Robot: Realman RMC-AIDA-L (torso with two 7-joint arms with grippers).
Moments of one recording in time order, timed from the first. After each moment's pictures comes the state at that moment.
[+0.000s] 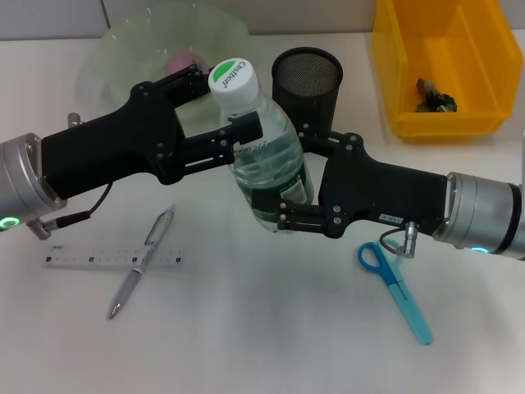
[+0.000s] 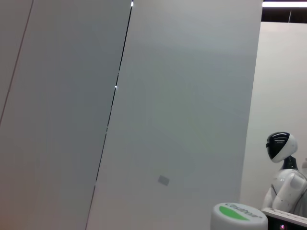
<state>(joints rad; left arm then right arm) -0.42 -2.07 1.05 0.61 1.34 1.70 -1.23 0.57 2.09 -1.25 -0.27 -1.24 -1.54 0.70</state>
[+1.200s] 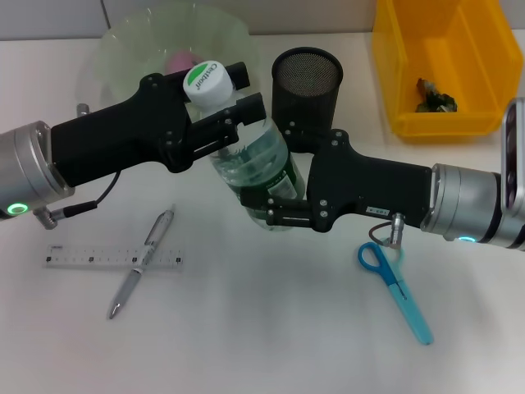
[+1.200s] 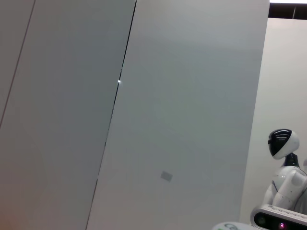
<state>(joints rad) -0.45 -2.07 1.06 0.61 1.34 1.67 -1.26 0.61 2.09 -1.27 -0.27 -1.24 -1.50 0.74</state>
